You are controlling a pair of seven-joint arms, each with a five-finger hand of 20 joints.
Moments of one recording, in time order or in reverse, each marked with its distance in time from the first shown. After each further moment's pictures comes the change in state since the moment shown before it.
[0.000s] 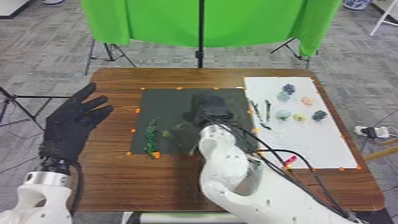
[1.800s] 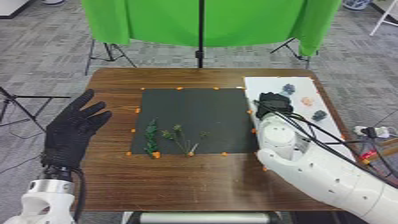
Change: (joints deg) left arm 2.4 1.9 2.2 0.9 -2.2 2.4 5.7; right arm 9.9 19.6 -4.4 14.3 10.7 -2.1 1.0
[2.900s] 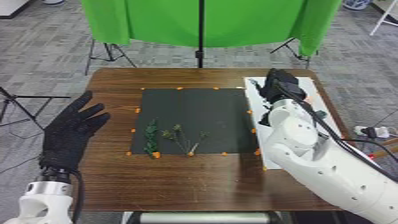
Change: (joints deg) left arm 1.2 0.4 -0.6 -0.4 0.0 0.5 0.2; right arm -5.1 1.9 10.5 -13.4 -0.9 10.2 0.3
